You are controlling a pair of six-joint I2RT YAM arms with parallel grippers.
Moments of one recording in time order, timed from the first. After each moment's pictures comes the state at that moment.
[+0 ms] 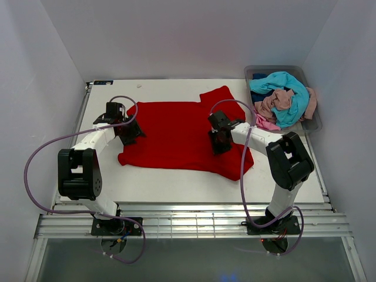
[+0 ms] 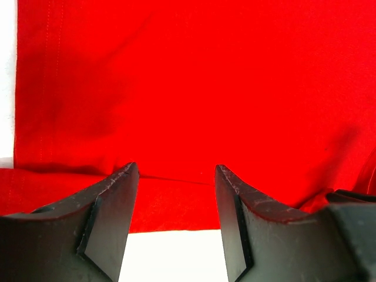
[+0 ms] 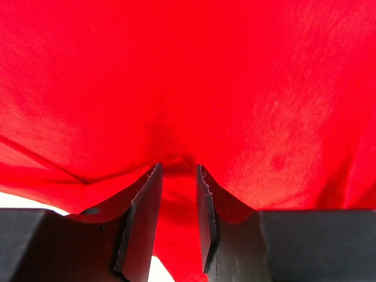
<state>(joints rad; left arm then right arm) -0.03 1.61 1.07 -0.47 0.23 -0.53 0.60 1.80 1.20 -0.58 0.06 0.28</state>
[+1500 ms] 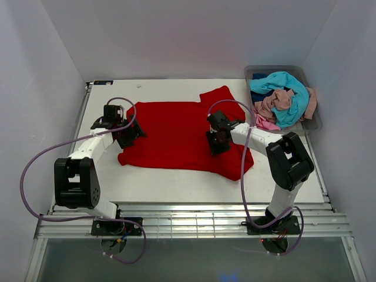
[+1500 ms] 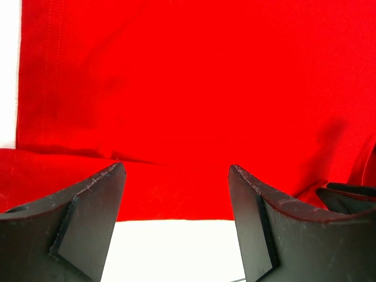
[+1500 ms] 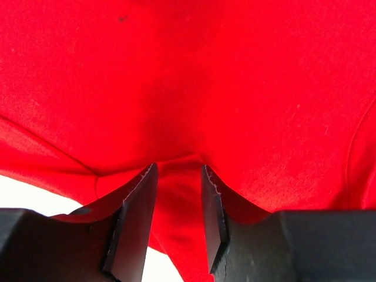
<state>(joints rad) -0.03 1.52 1.01 -0.45 0.23 -0.54 0.61 1.79 1.19 -0.57 0.01 0.26</state>
